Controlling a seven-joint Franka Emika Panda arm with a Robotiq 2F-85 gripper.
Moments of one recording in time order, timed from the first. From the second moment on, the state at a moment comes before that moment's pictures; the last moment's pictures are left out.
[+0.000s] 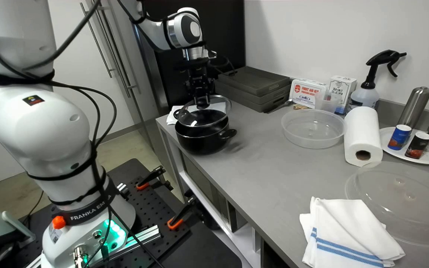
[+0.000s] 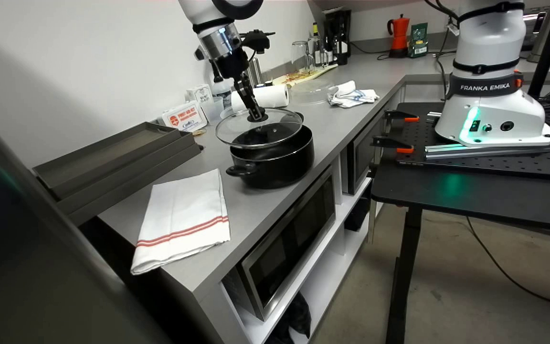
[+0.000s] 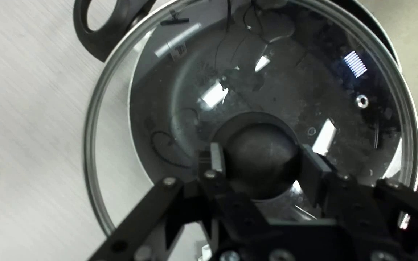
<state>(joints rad) 0.22 0.31 0.15 -2.04 -0.24 2.16 -0.07</state>
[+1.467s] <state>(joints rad) -0.05 0.43 -0.01 -1.60 0.02 1.98 -0.01</state>
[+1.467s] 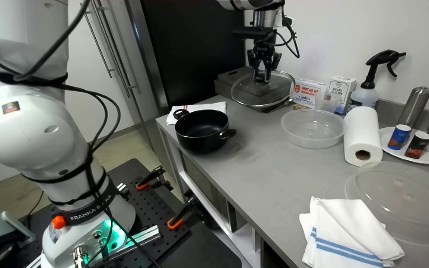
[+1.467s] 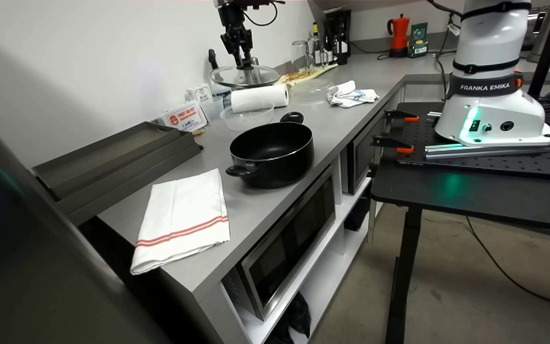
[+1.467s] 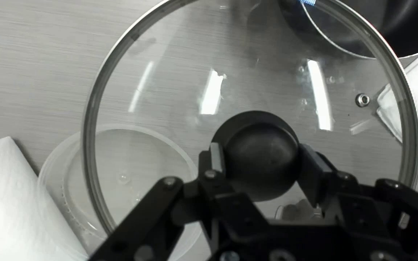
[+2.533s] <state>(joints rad) -0.29 0.42 -0.05 -1.81 0.33 2.23 -0.13</state>
